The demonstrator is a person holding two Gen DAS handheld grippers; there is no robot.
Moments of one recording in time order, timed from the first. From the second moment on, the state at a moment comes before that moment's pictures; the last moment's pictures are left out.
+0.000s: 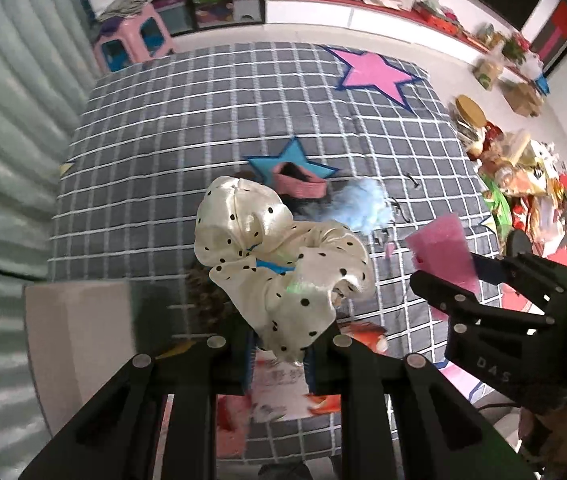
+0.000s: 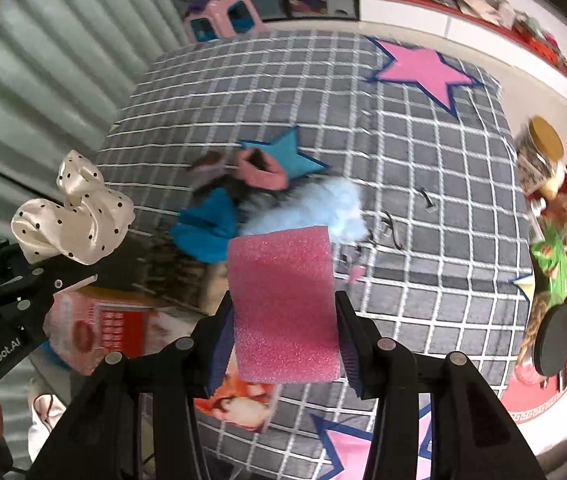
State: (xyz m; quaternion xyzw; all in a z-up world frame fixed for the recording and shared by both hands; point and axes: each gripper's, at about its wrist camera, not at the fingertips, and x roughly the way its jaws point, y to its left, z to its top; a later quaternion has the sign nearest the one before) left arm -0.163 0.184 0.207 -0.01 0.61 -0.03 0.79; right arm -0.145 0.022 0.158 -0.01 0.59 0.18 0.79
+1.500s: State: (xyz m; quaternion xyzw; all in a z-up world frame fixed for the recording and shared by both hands) left arm -0.278 0.294 0.236 -0.06 0.58 0.00 0.81; right arm -0.239 0.141 0.216 -0.09 0.55 0.22 0.80
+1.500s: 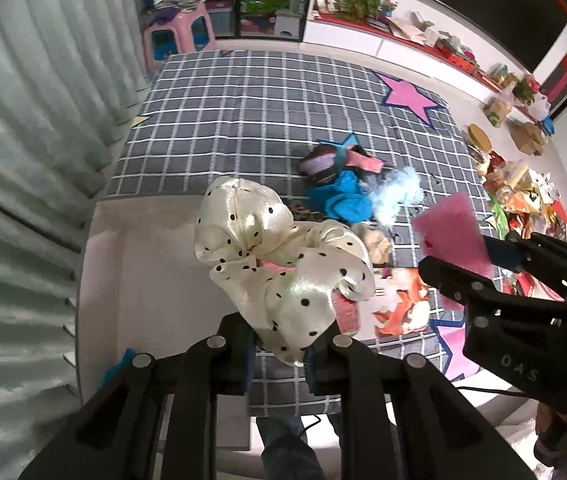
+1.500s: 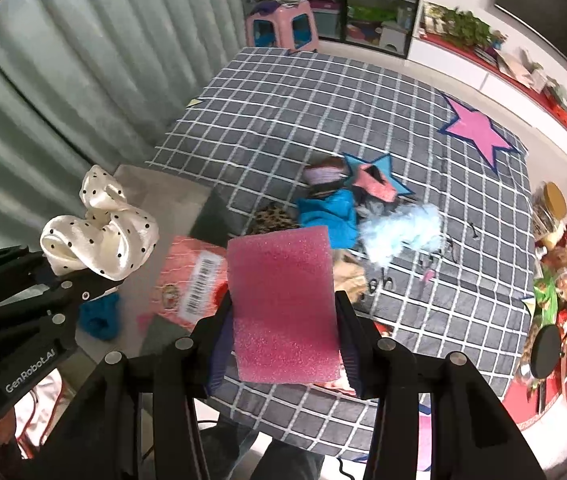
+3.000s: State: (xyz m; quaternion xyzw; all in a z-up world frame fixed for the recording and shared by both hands) left arm -0.328 0.440 0.150 -0.15 0.63 0.15 0.75; right arm -0.246 0.335 0.179 -0.22 0.56 0.36 0.72
